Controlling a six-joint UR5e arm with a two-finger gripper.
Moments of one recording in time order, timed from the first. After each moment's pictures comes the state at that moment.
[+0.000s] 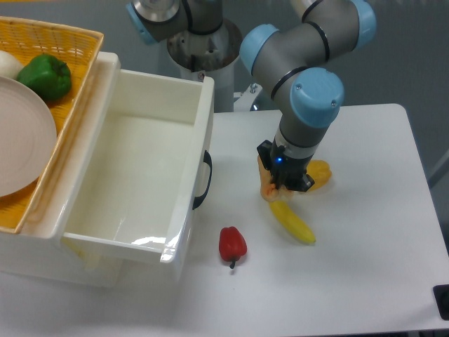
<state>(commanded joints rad) 2.59 -1.87 -1.52 -1.36 1.49 1.34</state>
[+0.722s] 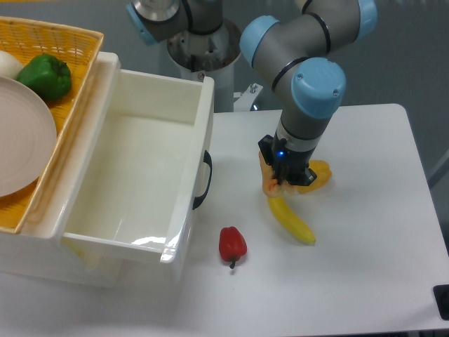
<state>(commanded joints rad) 2.59 -1.85 -1.52 -1.41 1.49 1.32</state>
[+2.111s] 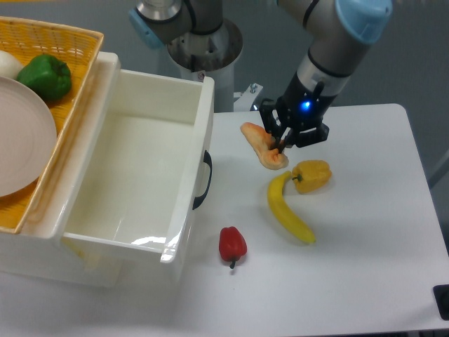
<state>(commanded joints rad) 2.71 -1.70 -1.45 -1.60 1.09 0.86</state>
